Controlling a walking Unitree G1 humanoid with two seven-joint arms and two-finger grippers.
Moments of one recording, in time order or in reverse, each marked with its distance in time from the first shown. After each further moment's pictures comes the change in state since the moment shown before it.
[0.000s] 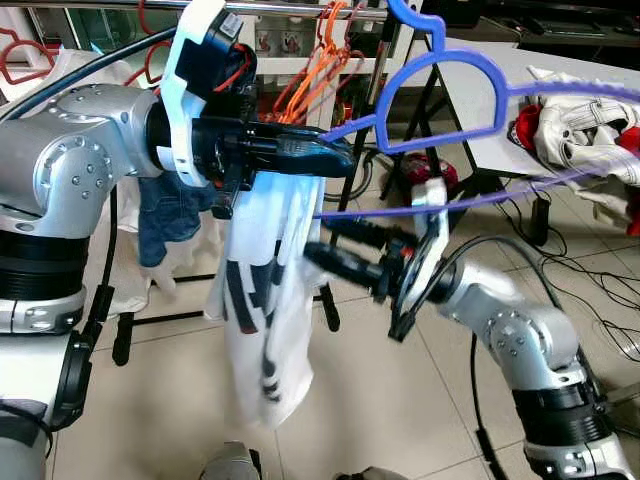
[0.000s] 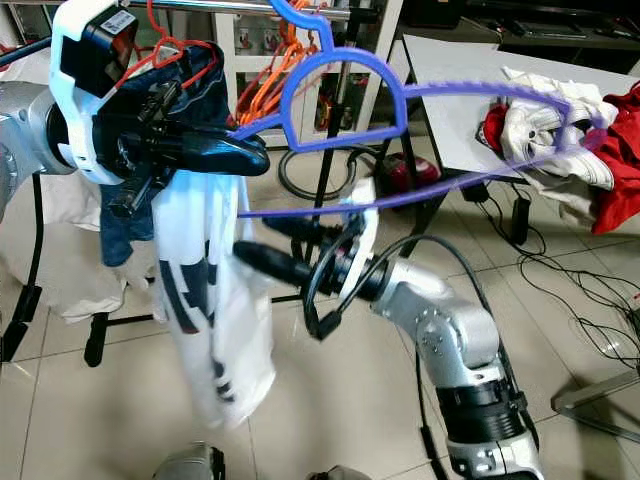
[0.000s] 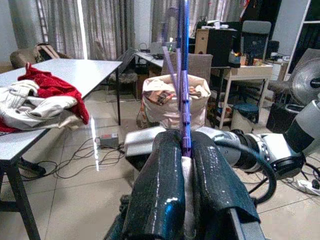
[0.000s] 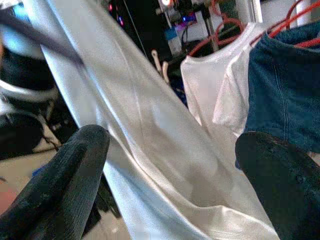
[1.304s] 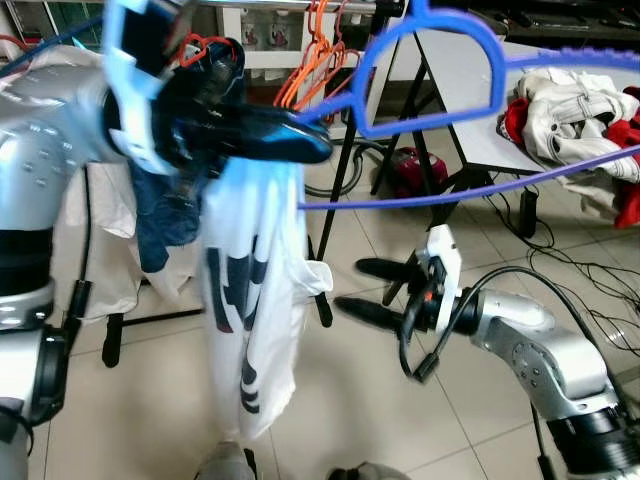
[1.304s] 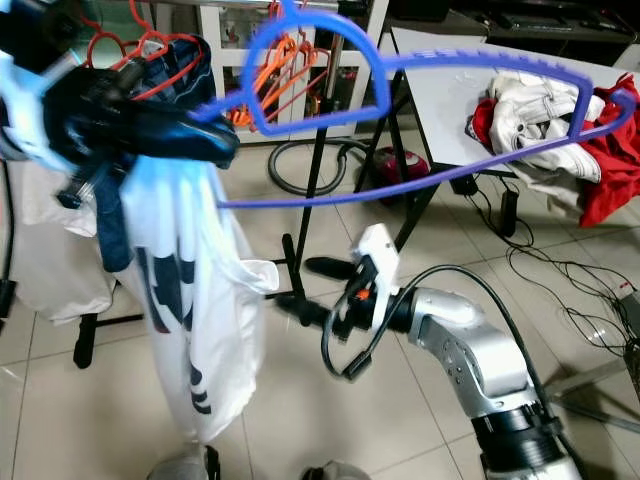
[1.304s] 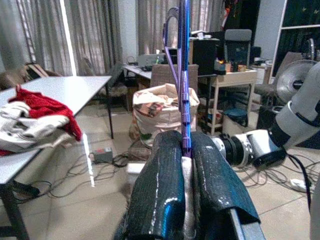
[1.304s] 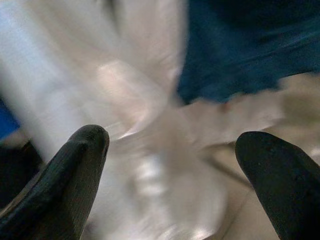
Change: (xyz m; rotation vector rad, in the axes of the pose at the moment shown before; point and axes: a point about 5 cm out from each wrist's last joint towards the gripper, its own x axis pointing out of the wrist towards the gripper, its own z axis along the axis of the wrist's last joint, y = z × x) left arm -0.021 -0.011 0.022 0.070 -0.039 -0.036; right arm -0.048 -0.025 -0.025 -0.121 0.179 -0.245
